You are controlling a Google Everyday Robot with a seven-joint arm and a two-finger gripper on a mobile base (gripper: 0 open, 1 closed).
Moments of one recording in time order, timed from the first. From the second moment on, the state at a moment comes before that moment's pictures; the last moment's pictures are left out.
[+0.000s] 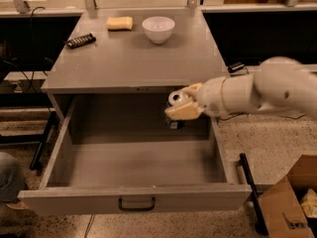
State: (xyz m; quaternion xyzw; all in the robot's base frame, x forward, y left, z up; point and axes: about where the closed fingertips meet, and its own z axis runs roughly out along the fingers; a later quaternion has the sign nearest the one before) arm 0.570 -0.063 0.814 -0.47 0.74 0.23 0.44
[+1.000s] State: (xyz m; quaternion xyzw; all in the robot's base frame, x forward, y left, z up) arm 0.617 -0.099 0.934 -0.49 0.72 0.21 0.44
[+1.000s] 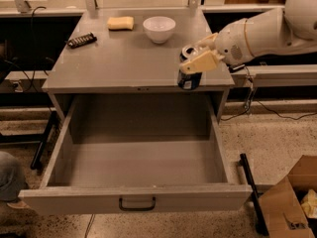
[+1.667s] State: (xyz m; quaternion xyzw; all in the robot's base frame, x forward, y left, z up) arm 0.690 -0.081 0.958 -0.48 0.74 0.21 0.42
